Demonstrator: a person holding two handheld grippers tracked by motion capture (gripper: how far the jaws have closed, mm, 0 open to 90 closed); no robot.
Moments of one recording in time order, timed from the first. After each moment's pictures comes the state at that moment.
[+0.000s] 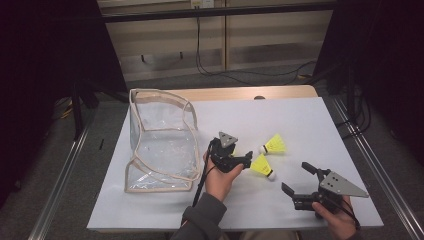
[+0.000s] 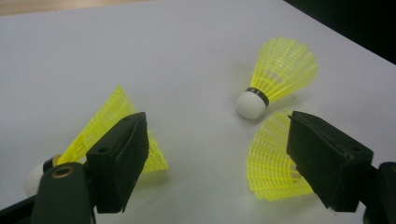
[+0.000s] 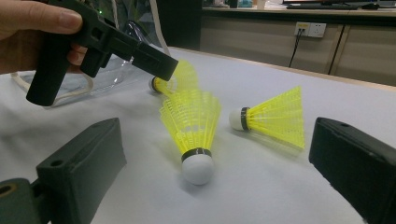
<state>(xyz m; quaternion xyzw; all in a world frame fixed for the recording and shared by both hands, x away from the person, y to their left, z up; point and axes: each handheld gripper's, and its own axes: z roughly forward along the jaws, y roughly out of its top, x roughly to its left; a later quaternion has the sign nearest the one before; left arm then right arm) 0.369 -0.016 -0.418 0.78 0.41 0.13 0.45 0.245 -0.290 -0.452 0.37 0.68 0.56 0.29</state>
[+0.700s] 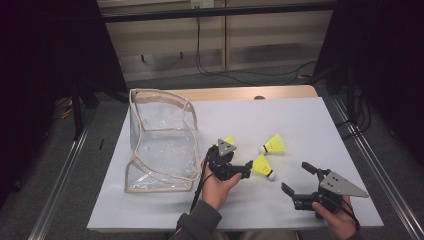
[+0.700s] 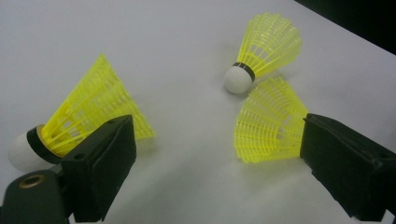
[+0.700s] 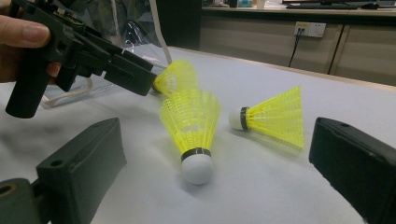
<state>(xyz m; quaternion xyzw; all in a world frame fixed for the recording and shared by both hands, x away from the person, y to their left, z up) 0.353 -0.007 -0.427 0.79 0.39 0.12 0.45 0.245 -0.290 -0.452 0.37 0.68 0.56 0.29</state>
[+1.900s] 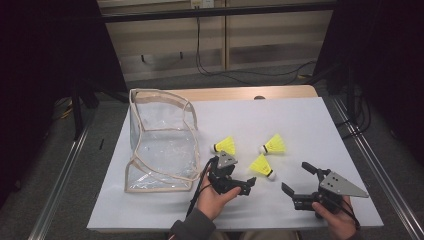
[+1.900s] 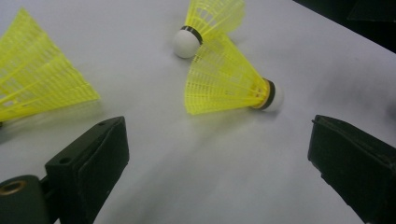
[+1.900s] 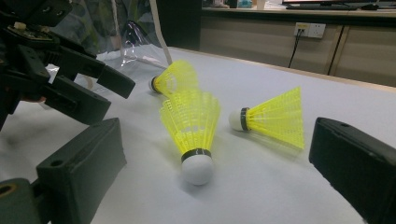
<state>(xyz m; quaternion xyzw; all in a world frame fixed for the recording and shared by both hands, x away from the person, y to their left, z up) 0.326 0.000 -0.434 0.82 0.33 0.06 0.46 0.245 -0.290 -0.452 0.37 0.68 0.56 0.29</state>
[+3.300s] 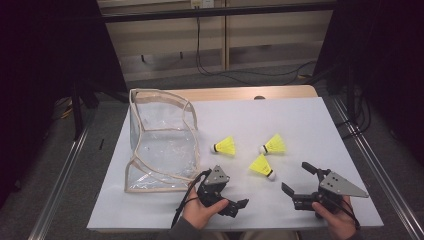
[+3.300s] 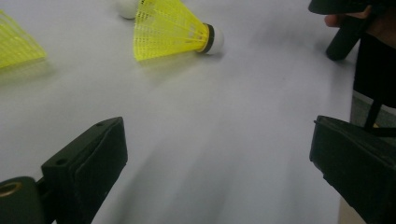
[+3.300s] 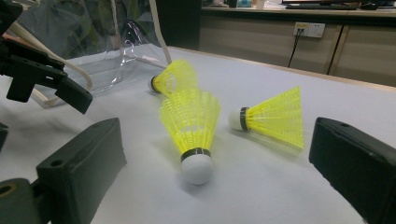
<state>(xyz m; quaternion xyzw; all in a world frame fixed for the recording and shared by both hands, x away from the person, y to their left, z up) 0.298 0.035 -0.439 0.85 0.24 0.00 0.47 0.245 -0.290 -0.452 0.37 0.68 0.56 0.29</state>
